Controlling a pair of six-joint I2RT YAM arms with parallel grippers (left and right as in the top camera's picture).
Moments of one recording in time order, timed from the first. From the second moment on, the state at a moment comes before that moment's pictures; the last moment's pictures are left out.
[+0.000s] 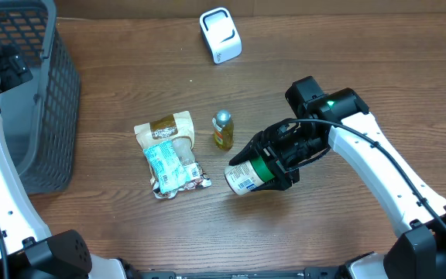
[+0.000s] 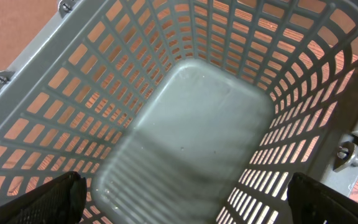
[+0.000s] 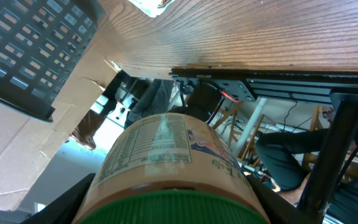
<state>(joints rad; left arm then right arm) 0.42 1.66 1.93 -1.09 -0.24 -0.07 0.39 1.61 1.34 -1.33 -1.01 0.86</state>
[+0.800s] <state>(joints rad) 0.42 1.66 1.93 -1.09 -0.24 -0.07 0.39 1.61 1.34 -1.30 -0.99 0.88</state>
